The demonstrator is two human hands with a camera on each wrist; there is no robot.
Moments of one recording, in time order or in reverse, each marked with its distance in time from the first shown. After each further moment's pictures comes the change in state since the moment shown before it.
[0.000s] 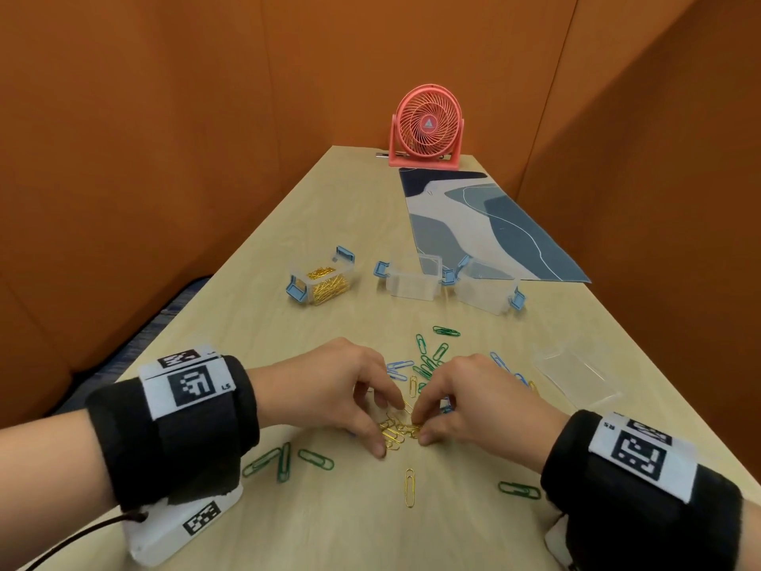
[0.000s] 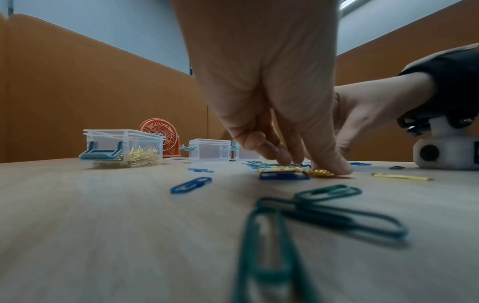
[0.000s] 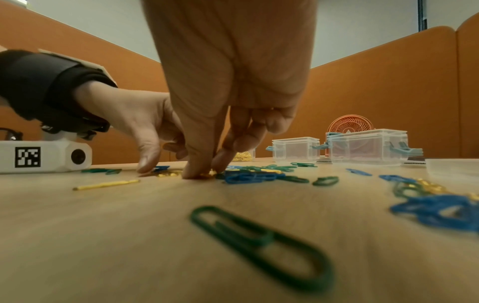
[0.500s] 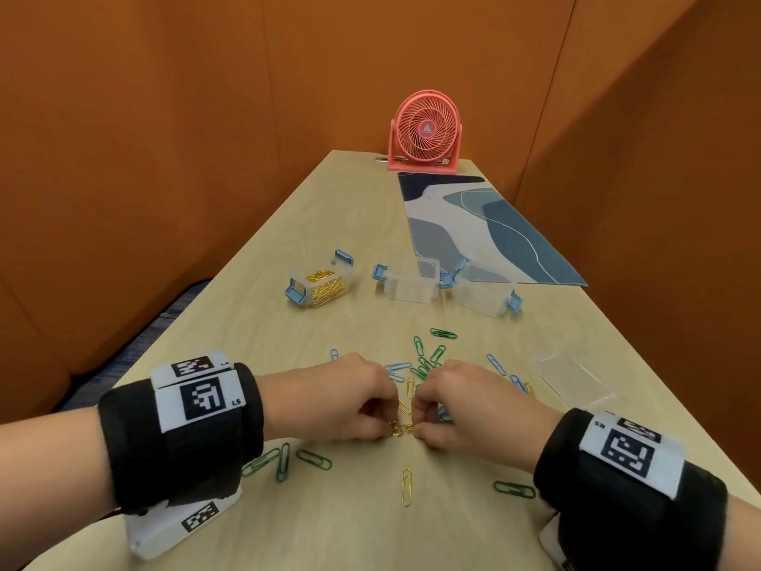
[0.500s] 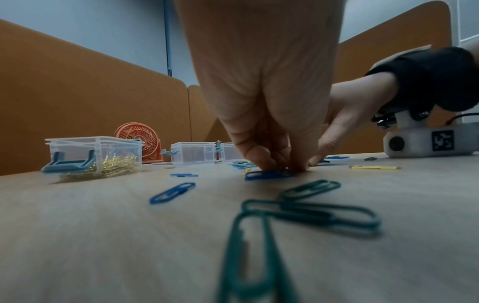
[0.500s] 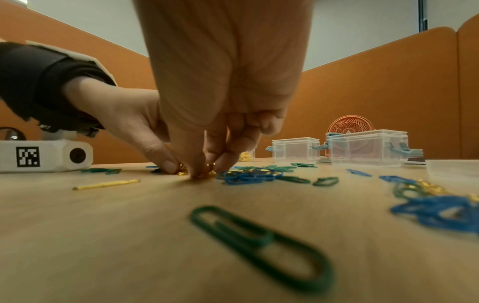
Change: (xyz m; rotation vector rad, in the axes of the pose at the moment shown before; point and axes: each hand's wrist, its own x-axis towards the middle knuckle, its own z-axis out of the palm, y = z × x) left_hand 0.002 0.005 0.009 0.132 -0.056 -0.007; right_hand -0.003 -0.001 0.002 -0.191 -0.049 -0.100
